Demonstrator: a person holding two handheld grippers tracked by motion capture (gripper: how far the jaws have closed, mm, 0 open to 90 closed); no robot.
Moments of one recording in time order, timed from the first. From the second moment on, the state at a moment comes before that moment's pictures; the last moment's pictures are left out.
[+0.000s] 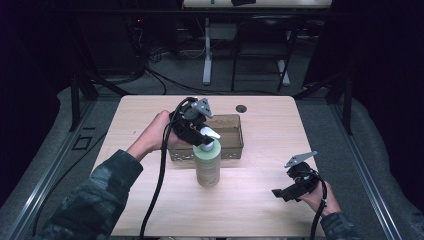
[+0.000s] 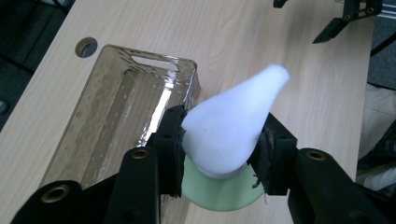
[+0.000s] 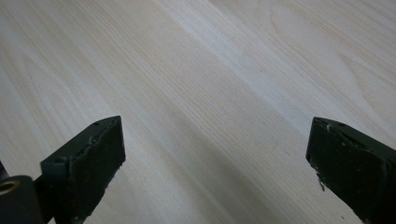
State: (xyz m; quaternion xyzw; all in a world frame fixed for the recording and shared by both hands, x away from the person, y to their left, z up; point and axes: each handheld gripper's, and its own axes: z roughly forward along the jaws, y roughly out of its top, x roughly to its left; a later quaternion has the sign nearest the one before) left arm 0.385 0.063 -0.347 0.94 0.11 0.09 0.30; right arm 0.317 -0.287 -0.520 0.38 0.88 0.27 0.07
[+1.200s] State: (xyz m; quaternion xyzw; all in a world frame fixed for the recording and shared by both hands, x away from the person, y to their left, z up) left arm 0.382 0.086 -0.341 0.95 0.15 0.11 0.26; right arm 0.317 -0.288 -0.521 0.39 0.88 0.27 0.07
